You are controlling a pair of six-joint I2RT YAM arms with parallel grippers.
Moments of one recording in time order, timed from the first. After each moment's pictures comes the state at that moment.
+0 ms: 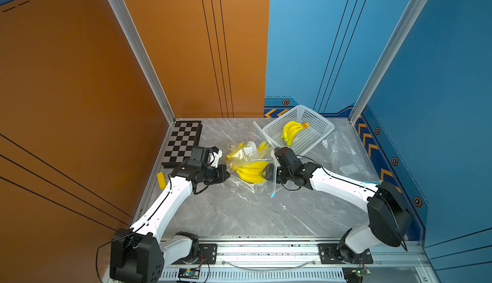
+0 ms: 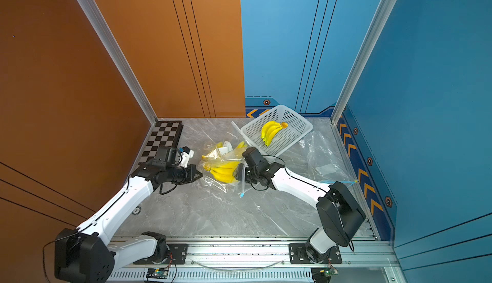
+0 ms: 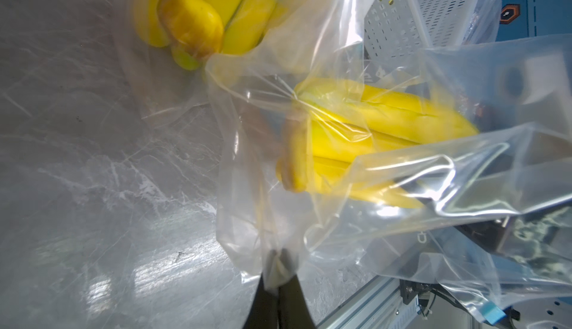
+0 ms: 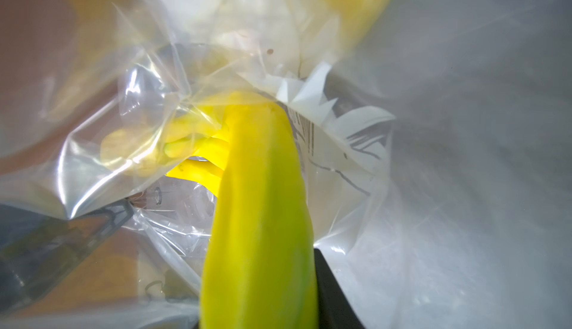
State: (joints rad) left arm -0.21 1.17 0.89 -0.70 0.42 -0.38; right arm 0.74 1.55 1.03 -0.27 -0.22 0.89
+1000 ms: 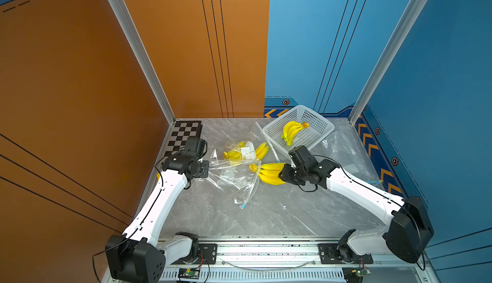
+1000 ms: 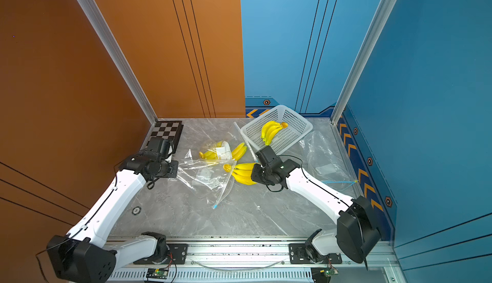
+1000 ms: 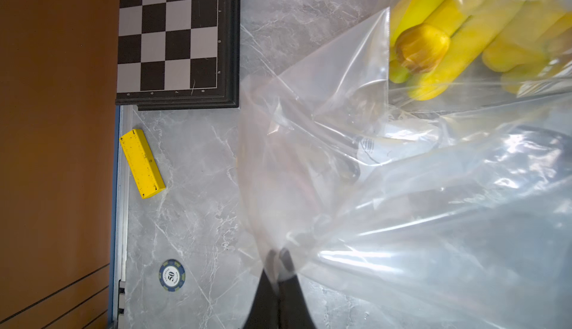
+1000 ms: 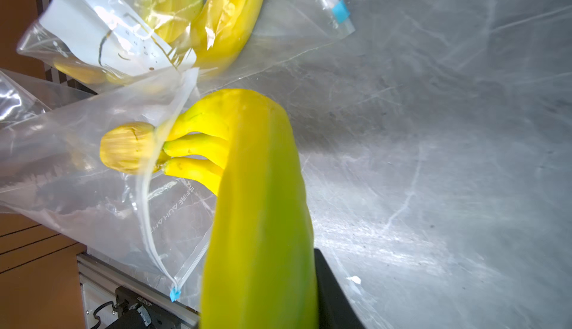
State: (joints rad) left arm -0.17 1.19 1.11 -1.00 -0.24 -0.13; right arm 0.62 1.34 1.03 -0.66 -0.10 0.83
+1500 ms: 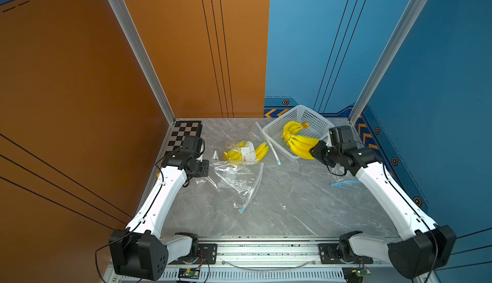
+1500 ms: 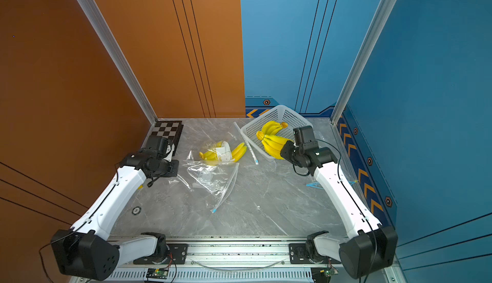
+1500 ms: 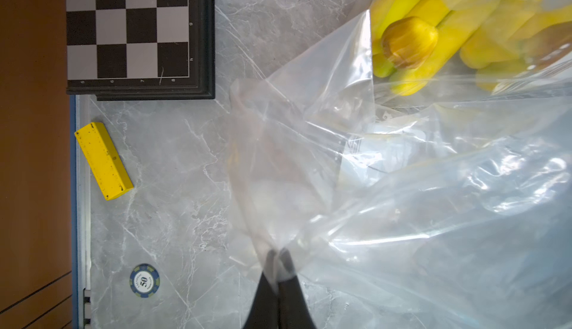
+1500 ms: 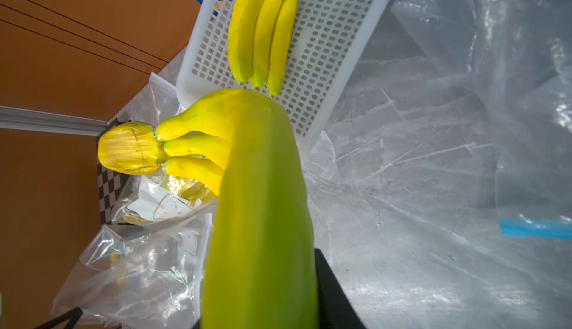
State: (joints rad) left arm -0.12 1.23 1.12 -1.01 -0.09 -0.12; right arm 0.24 1.33 1.30 -0.77 -0.10 0.75
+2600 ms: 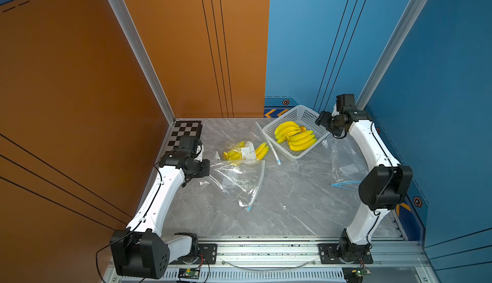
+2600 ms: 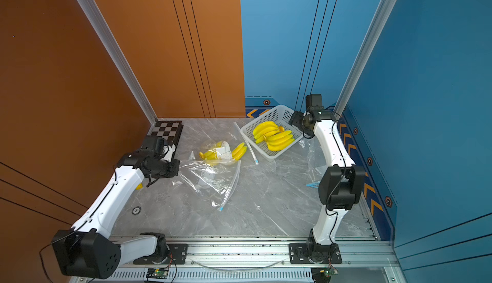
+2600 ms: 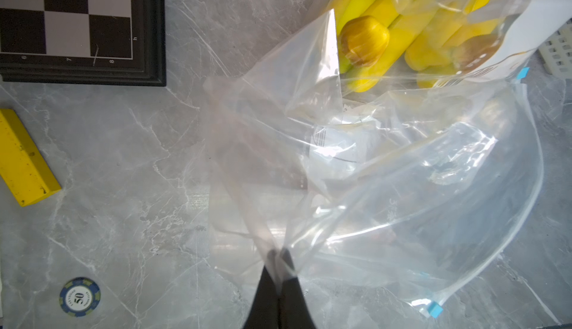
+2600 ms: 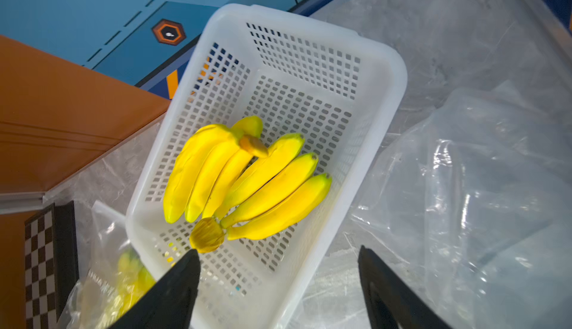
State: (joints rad) left arm -0.07 1.23 1.11 -1.01 0.08 -0.15; right arm 0.05 1.79 1.84 -0.88 -0.09 0.49
